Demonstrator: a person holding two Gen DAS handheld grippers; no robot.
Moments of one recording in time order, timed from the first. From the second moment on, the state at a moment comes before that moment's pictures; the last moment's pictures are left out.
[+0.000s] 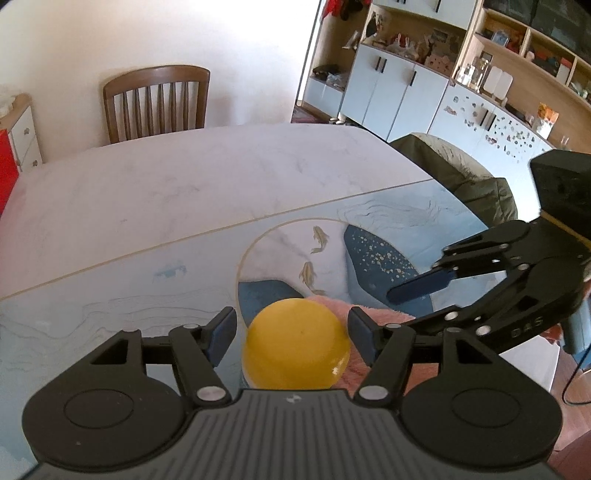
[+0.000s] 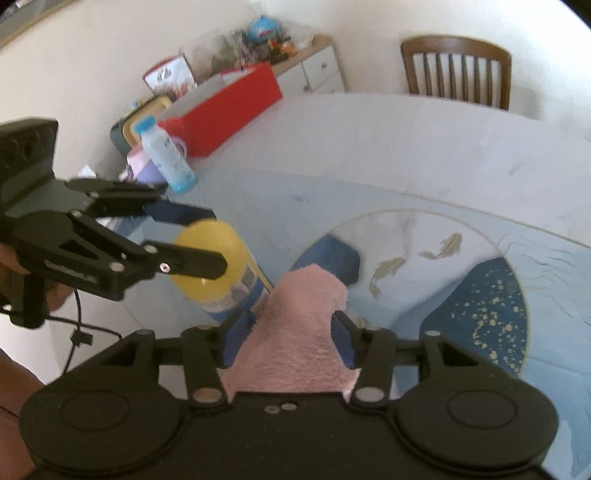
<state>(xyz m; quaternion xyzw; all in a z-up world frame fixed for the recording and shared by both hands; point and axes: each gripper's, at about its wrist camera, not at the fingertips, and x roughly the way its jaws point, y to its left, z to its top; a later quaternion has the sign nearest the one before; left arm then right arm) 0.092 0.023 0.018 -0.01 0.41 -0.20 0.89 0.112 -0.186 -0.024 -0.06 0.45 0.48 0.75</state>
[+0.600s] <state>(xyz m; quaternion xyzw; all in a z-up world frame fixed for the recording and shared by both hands) 0.053 0.026 0.044 -0.04 0.39 -0.18 0.90 0.057 -0.210 0.017 -0.05 0.38 0.44 0.81</state>
